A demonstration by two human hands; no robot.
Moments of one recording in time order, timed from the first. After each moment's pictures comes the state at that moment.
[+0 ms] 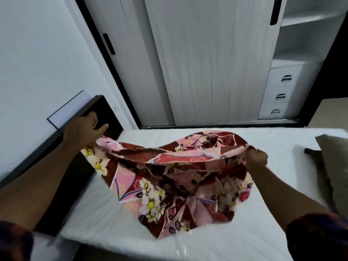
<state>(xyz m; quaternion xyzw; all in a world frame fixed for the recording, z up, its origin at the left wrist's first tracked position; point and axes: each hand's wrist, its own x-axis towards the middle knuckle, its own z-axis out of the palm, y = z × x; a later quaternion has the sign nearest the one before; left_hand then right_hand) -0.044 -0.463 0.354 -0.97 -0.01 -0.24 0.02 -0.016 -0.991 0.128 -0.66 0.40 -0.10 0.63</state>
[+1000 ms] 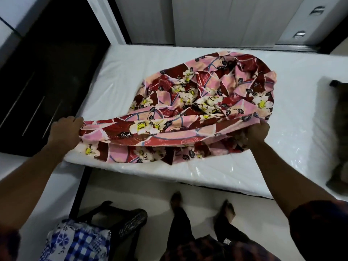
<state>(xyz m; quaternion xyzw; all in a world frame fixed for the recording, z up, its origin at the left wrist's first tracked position) -0.148 -0.259 0.113 -0.97 -0.04 0.13 0.20 -0.101 -0.865 -0.015 -0.68 0.41 -0.09 0.61</state>
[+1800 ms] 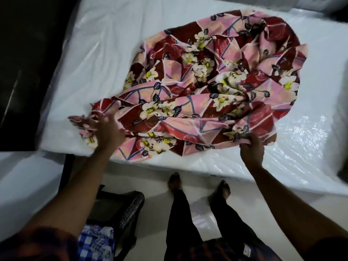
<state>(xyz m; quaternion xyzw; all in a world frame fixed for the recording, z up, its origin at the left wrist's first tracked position) -0.119 -0.293 -0.093 -0.96 -0.21 0.15 -0.12 -0.173 -0.765 -0.109 -0.90 0.27 0.03 0.33</state>
